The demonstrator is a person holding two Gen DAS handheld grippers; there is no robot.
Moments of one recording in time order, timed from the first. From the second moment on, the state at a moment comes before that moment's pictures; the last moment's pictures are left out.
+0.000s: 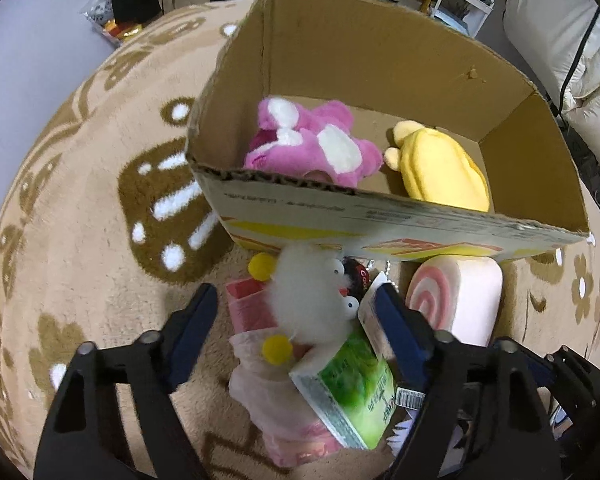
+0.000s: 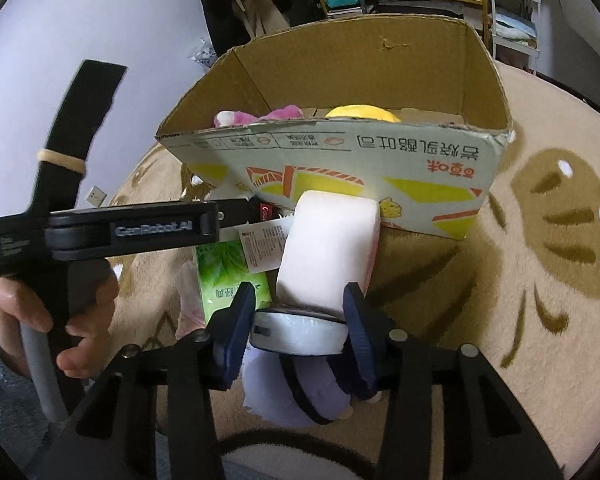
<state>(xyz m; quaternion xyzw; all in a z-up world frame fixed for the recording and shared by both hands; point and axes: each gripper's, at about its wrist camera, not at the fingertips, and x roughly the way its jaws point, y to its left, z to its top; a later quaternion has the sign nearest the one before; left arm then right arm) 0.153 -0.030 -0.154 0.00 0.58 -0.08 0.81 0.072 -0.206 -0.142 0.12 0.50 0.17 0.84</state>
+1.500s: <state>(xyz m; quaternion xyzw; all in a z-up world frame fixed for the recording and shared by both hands) 0.115 -0.021 -0.113 0.00 0.54 -0.08 0.84 0.053 -0.223 -0.131 0.15 0.51 0.14 0.84</state>
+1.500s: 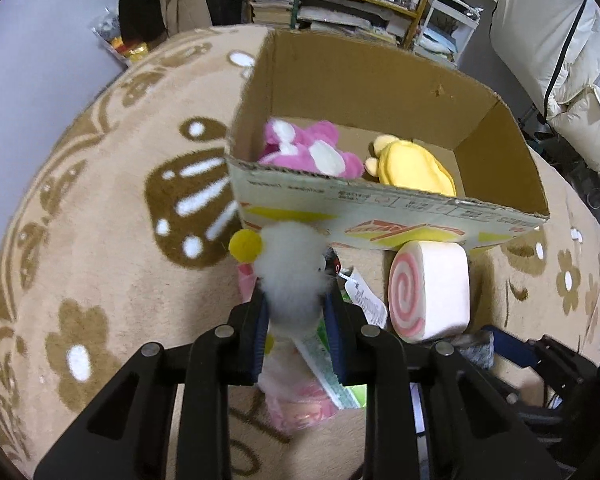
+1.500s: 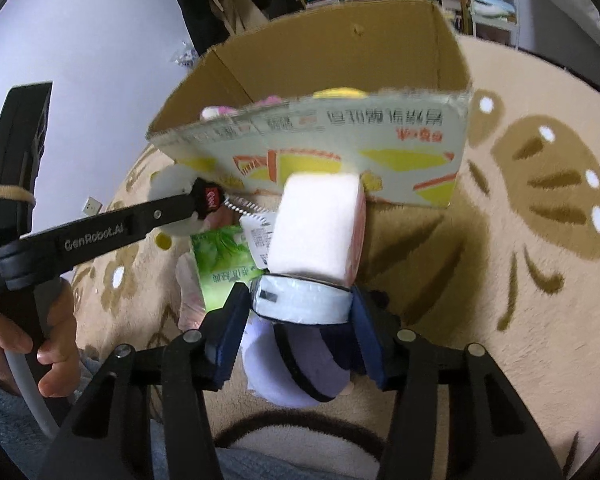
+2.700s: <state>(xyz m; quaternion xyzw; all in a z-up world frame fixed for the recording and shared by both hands) 0.080 -0.022 -0.004 0.05 0.30 -0.04 0.95 0.069 -0.228 -0.023 0.05 0.26 0.04 0.96</state>
